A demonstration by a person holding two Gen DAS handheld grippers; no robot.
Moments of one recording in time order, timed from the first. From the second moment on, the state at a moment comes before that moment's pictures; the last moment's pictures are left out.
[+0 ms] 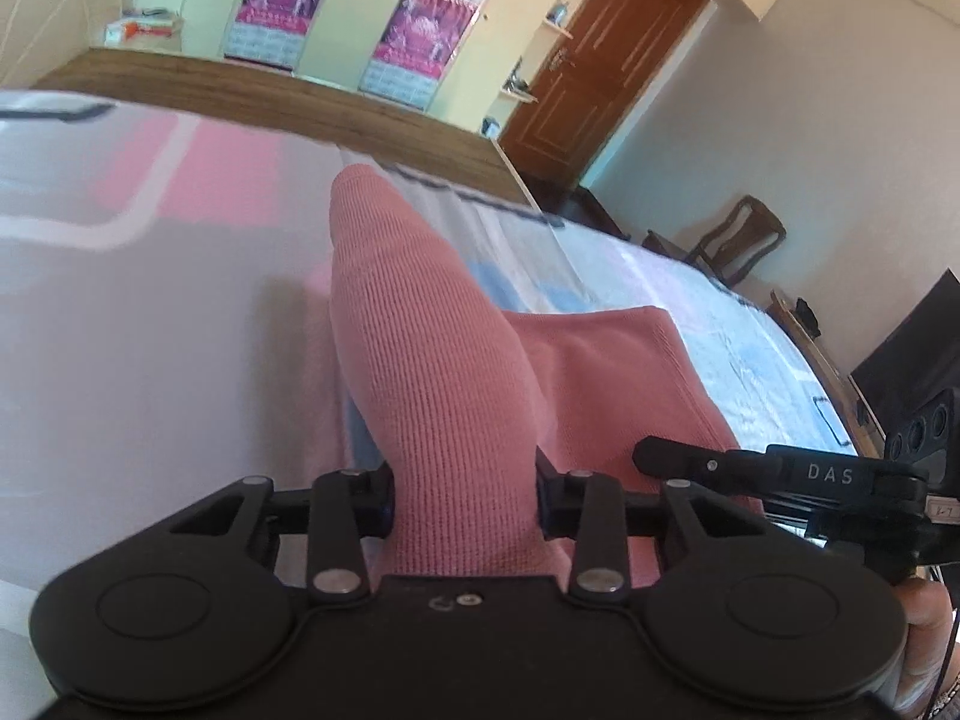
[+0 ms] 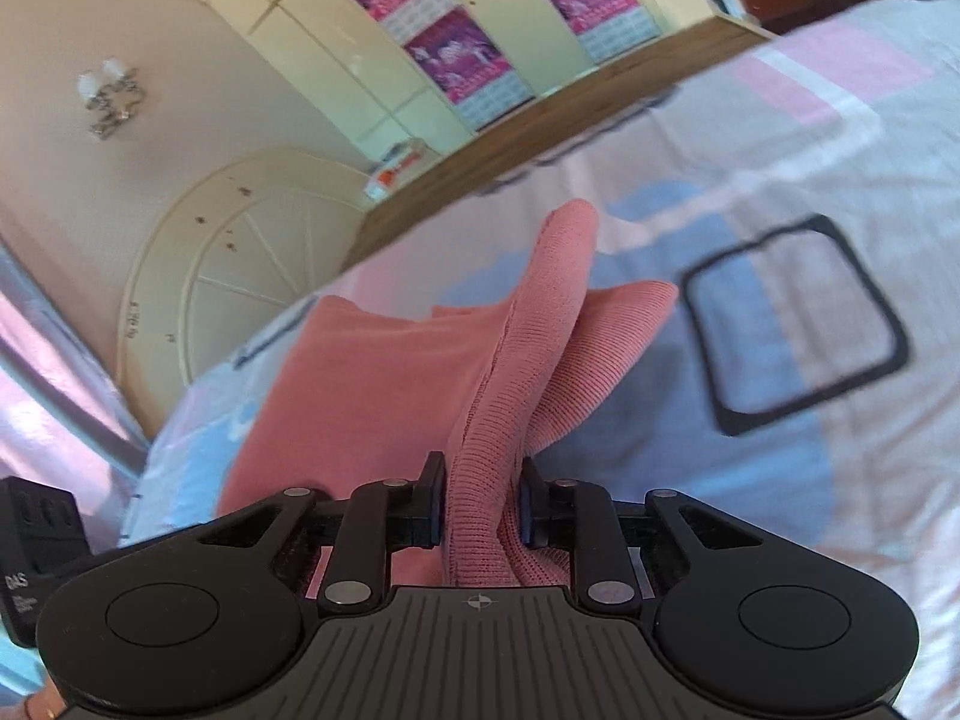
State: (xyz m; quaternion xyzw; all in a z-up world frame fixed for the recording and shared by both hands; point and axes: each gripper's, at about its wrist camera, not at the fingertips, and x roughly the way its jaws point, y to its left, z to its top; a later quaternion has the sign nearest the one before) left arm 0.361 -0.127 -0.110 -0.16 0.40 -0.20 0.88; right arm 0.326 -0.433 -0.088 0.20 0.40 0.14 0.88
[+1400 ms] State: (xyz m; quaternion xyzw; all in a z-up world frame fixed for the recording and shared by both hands) left arm 0.390 0.276 -0.115 -0.11 0.38 -0.09 0.92; right arm 0.444 -0.061 -0.200 0.16 0.44 0.12 0.88
